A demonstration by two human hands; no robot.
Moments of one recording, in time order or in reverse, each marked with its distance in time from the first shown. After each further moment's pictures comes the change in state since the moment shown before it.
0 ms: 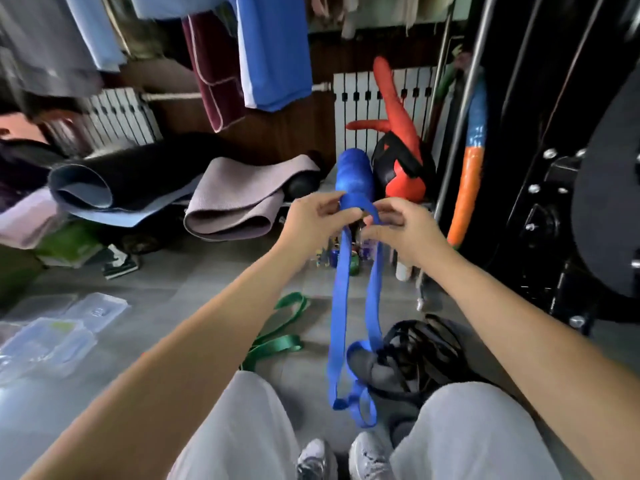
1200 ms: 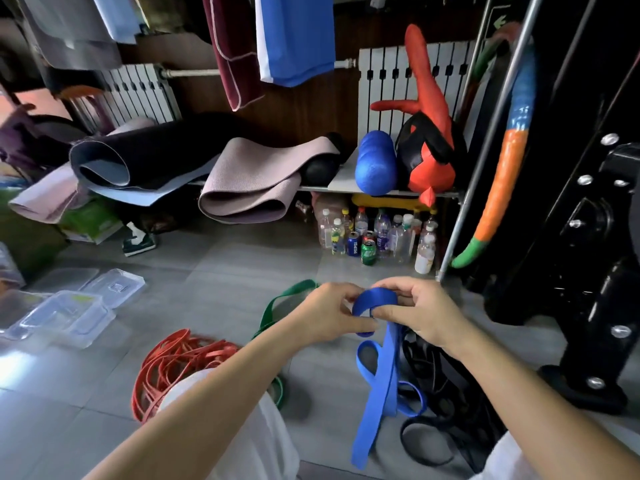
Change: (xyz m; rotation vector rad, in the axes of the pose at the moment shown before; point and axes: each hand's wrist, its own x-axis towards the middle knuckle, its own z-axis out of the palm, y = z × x) left_hand -0.061 -0.093 0.006 0.413 -0.356 -0.204; right_hand -0.067 0.070 0.031 0.129 -0.219 0.239
